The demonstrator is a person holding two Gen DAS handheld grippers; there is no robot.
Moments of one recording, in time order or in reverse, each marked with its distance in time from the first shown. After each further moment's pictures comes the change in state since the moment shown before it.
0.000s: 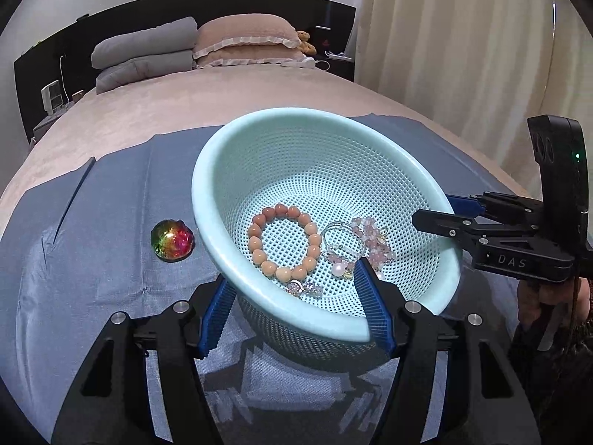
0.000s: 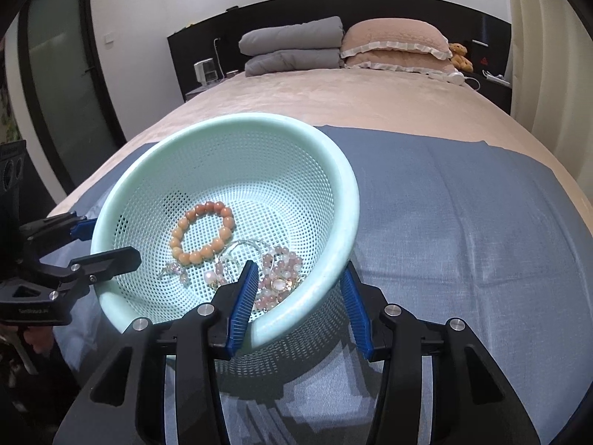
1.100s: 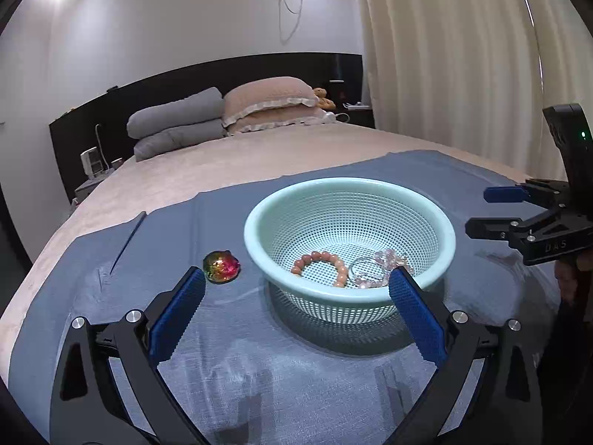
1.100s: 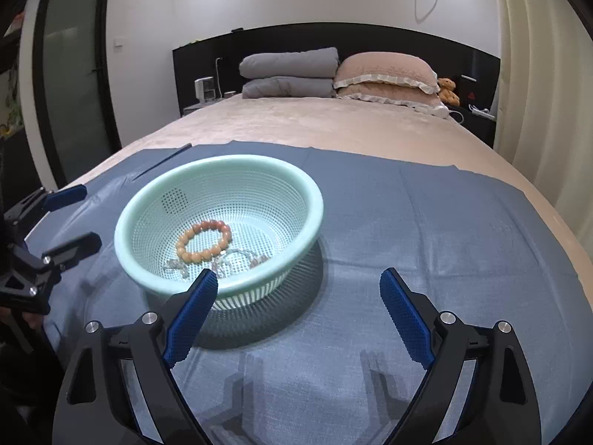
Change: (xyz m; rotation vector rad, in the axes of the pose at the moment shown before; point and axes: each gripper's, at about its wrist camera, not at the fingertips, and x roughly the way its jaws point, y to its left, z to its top) left arm -0.047 -0.017 -0.044 0.100 -0.271 0.197; right arm -0.043 -0.011 -0.035 -0.067 -0.118 -0.082
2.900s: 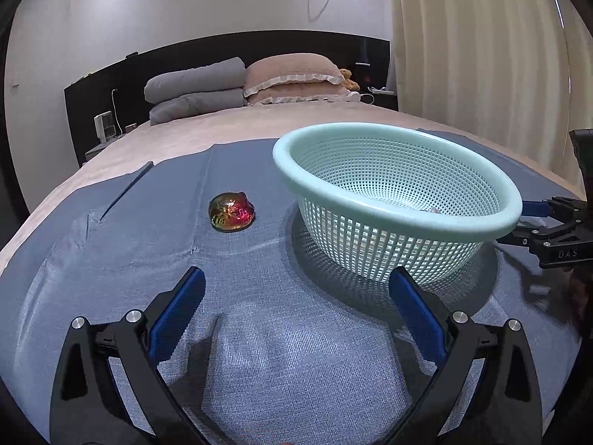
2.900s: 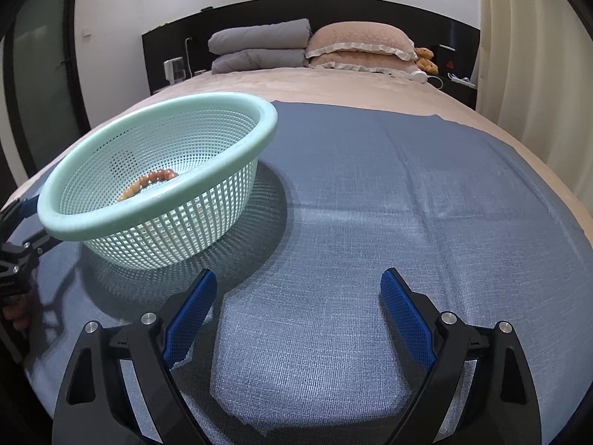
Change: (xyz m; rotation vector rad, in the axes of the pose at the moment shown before) left arm 0.044 0.012 -0.046 -0.073 0.069 0.042; right arm 0.055 -0.015 -0.036 0.050 0.081 -0.065
